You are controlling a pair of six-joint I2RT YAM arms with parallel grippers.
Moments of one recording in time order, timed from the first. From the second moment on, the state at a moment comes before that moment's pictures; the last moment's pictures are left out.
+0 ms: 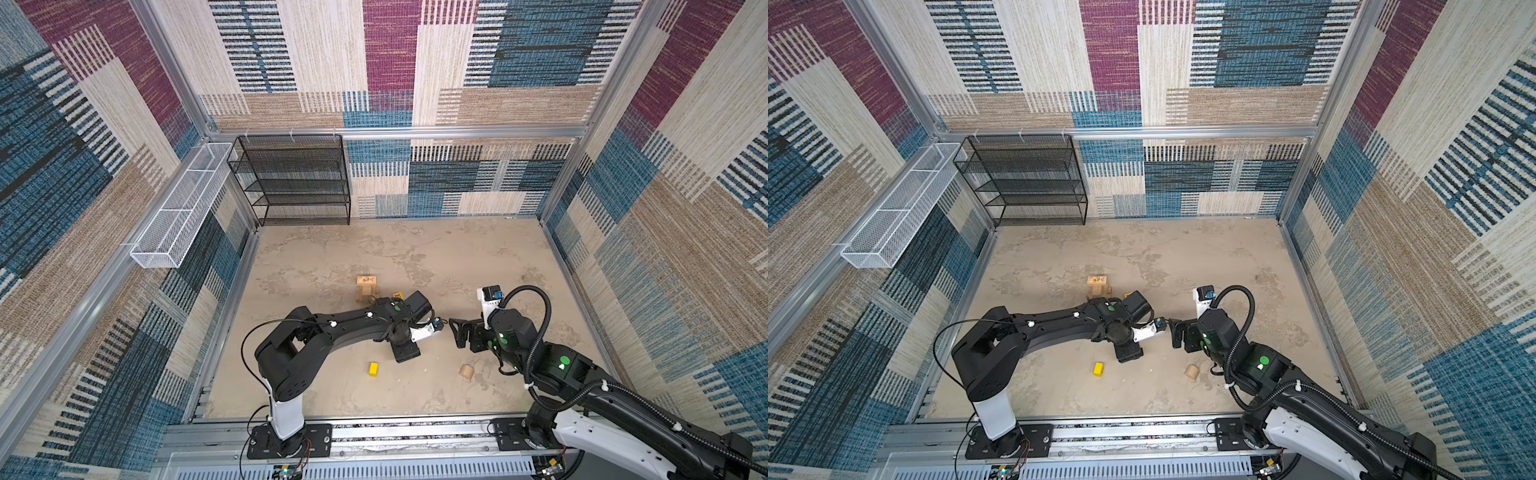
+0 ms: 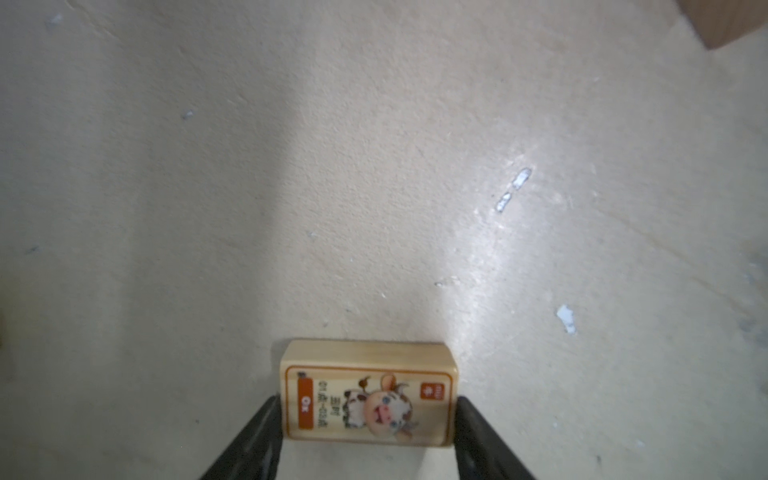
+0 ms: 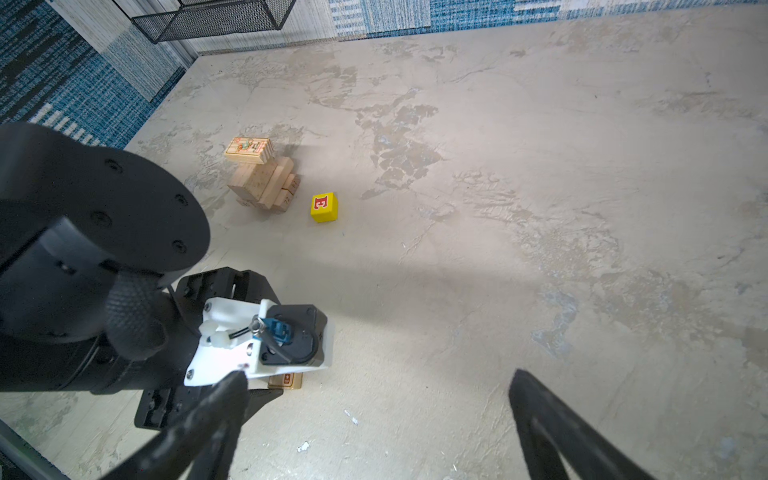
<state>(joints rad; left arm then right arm) -0.91 1.83 1.19 -0.67 0.04 0.38 0.82 0.74 0.63 -0.49 0.31 0.49</state>
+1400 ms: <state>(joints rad) -0.78 1.44 1.24 -0.75 -0.07 0.15 0.82 0.93 0.76 -0.39 0.30 0.39</state>
